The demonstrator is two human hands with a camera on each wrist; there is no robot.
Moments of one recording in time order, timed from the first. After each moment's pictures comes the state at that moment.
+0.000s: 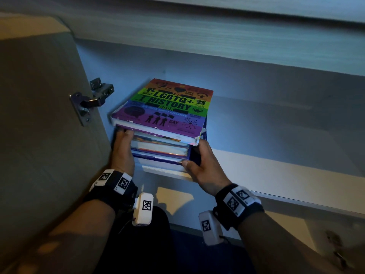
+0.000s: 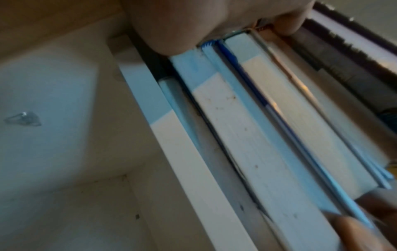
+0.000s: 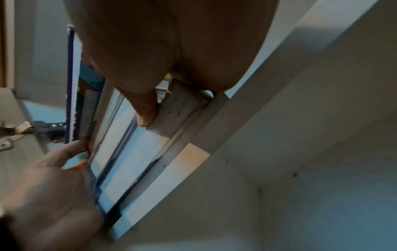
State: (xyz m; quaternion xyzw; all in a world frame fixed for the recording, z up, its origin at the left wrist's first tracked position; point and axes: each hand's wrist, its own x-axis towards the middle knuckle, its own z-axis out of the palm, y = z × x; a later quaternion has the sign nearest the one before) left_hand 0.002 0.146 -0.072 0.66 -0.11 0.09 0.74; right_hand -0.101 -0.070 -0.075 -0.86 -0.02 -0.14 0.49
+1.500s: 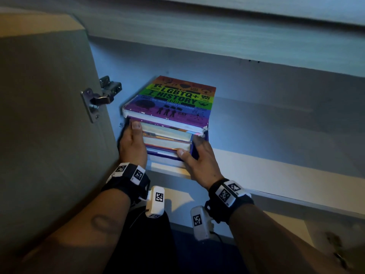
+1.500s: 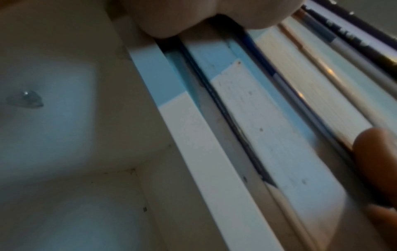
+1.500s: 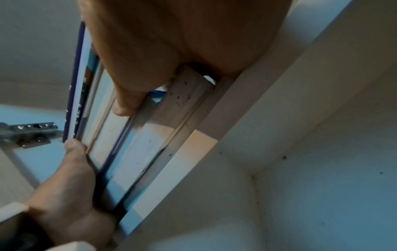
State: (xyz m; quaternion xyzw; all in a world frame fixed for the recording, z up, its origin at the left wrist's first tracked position) left_hand 0.003 0.125 -0.064 0.72 0.02 0.18 0.67; right_hand -0.082 -0.052 -0.078 -0.89 0.06 -0.15 0.42
